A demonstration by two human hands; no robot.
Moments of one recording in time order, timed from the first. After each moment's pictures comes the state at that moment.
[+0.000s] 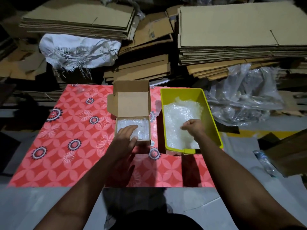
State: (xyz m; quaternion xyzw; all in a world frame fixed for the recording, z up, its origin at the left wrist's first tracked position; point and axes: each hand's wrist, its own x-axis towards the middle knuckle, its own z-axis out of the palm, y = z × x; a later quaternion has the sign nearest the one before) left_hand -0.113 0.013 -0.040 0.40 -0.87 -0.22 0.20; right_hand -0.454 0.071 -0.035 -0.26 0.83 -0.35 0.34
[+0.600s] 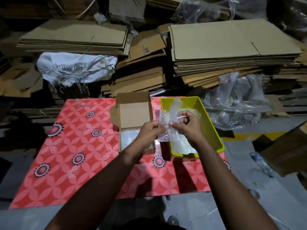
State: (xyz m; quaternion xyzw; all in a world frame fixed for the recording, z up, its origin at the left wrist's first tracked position) left_hand -0.190 0.027 0.060 0.30 -0.60 -0.70 0.25; right_hand -0.354 0.103 0.081 -0.34 0.62 -0.61 0.37
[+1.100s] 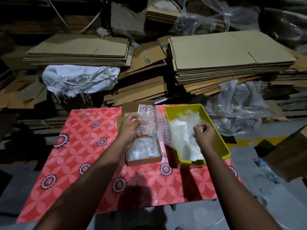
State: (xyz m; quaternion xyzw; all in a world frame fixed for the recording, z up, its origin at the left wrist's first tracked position) left_hand -0.127 -0.041 0.086 0.38 -0.52 -0.67 0.36; right_hand -0.383 0.094 0.039 -0.19 0.79 -0.57 0.12
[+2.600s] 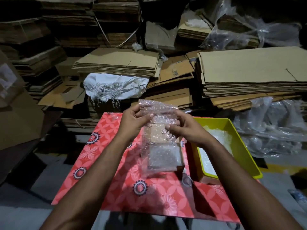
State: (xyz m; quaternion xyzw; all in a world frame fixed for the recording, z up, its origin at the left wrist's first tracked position) left_hand -0.046 -0.023 0.183 0.34 -0.61 -0.55 0.46; right_hand -0.248 0.052 0.180 -0.61 0.46 -0.47 0.44
